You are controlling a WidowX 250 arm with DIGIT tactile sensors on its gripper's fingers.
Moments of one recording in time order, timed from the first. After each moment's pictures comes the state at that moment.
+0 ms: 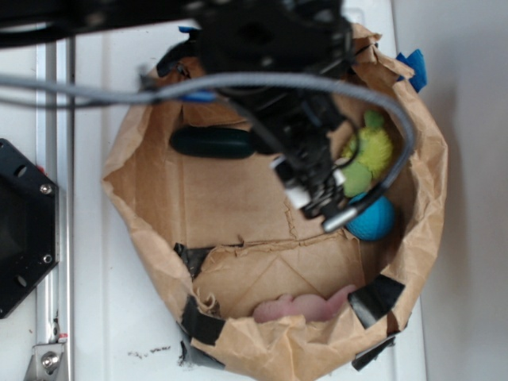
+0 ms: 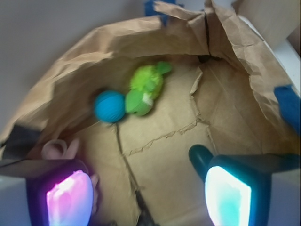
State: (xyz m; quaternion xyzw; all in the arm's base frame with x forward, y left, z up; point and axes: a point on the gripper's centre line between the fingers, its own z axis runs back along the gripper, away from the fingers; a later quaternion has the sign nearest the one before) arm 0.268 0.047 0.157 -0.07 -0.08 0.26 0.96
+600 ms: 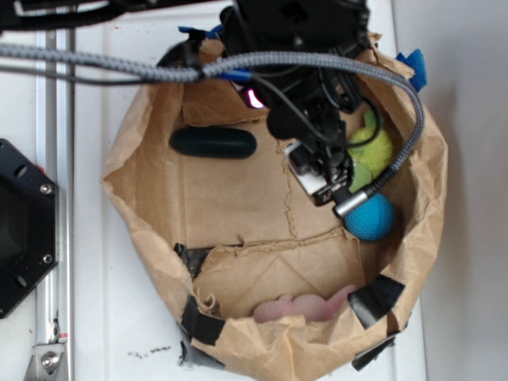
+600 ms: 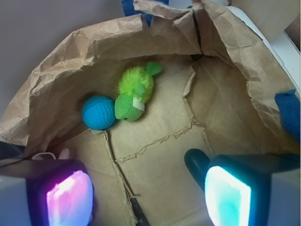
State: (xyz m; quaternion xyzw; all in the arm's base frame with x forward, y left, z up) arm 0.270 0.049 0.157 -0.07 -0.08 0.27 0.96
